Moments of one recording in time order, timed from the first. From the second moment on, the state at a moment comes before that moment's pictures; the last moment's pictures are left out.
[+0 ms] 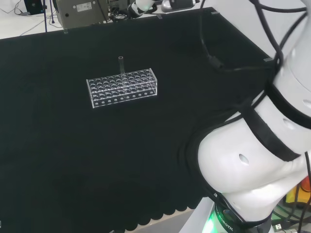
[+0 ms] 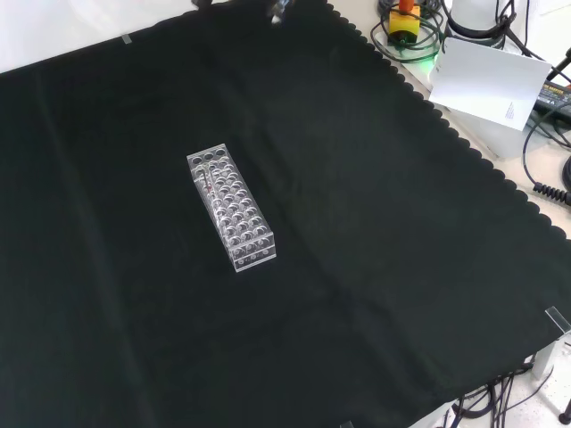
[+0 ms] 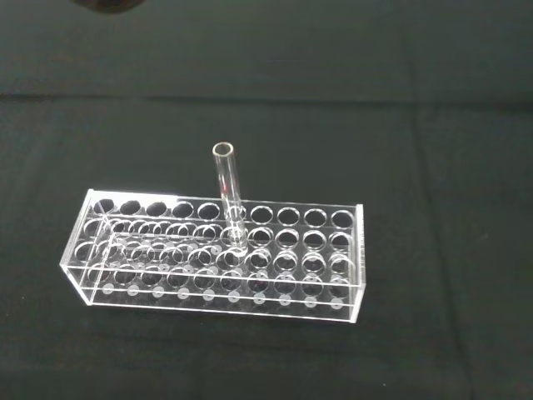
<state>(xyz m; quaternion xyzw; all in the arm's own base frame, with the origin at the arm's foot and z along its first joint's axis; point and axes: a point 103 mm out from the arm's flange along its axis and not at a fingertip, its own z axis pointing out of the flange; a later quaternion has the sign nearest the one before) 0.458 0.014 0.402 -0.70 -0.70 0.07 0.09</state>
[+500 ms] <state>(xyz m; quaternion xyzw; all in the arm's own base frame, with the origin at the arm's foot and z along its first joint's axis) 0.500 0.021 0.376 -0.70 -0.71 0.08 0.11</state>
